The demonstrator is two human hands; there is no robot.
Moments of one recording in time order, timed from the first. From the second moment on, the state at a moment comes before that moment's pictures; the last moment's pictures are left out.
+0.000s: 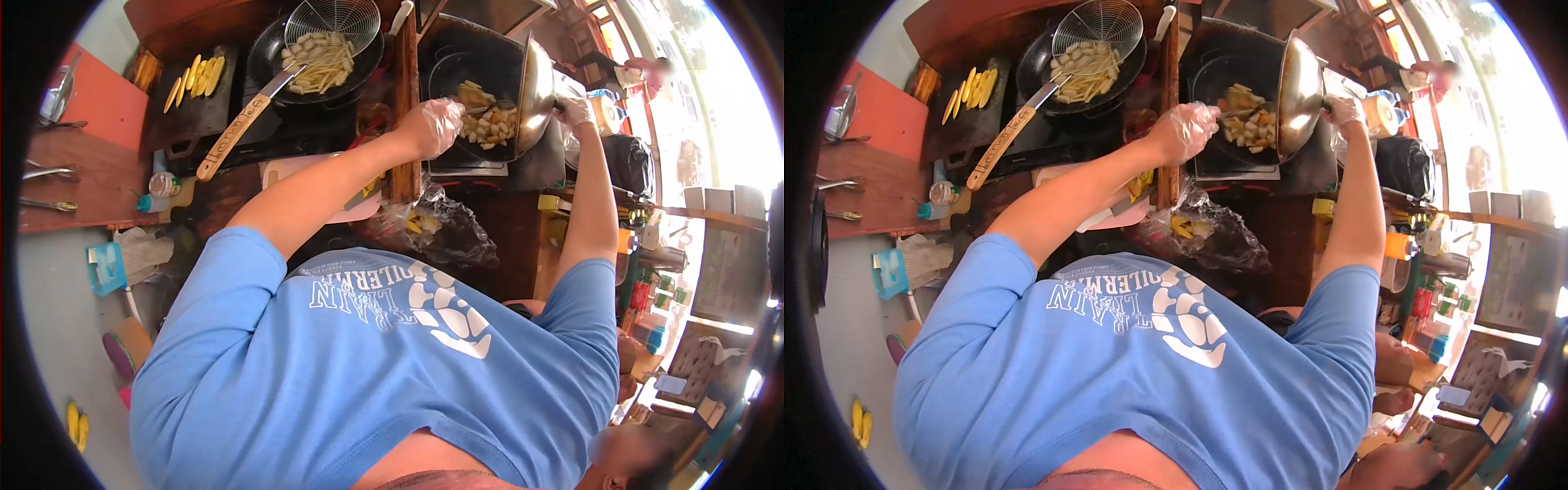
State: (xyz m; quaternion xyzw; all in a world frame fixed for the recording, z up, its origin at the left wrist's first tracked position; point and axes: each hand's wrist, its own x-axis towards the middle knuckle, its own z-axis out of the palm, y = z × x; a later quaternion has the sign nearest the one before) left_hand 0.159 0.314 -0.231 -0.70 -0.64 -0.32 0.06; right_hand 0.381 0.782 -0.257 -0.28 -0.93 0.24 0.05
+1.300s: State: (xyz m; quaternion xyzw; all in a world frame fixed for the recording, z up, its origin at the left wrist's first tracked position) left_hand 0.132 0.176 -0.173 -0.50 -0.74 -0.44 0.04; right_hand 0.296 0.695 -0.222 -0.19 -0.94 -0.27 -0.13
